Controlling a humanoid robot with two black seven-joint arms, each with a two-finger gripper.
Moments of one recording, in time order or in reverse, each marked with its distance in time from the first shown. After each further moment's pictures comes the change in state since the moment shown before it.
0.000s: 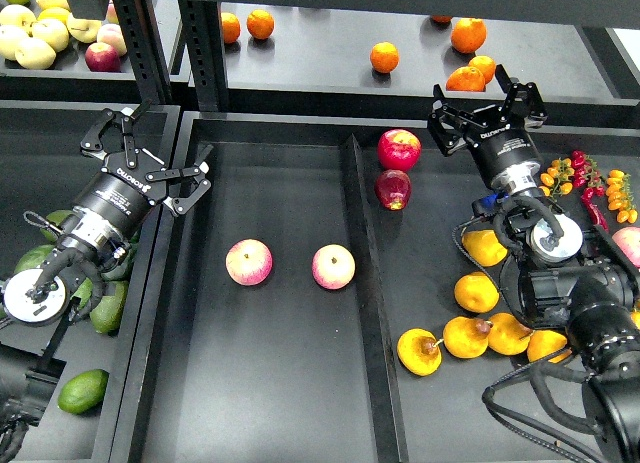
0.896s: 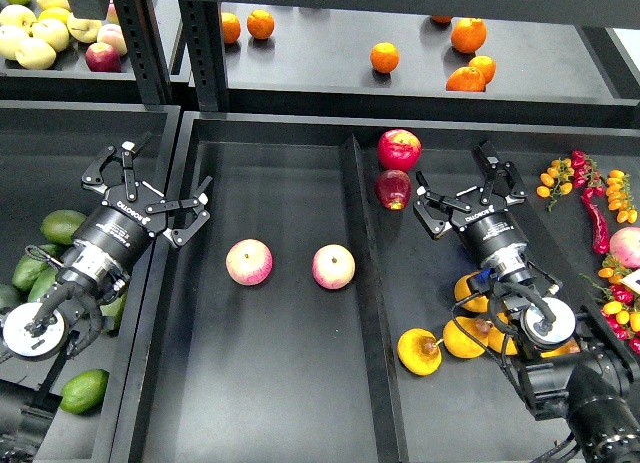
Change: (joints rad) left arm 0.128 0.000 0.027 -0.048 -0.016 -0.005 -0.011; right arm -0.366 0.000 -0.009 0.292 -0.127 0.000 -0.007
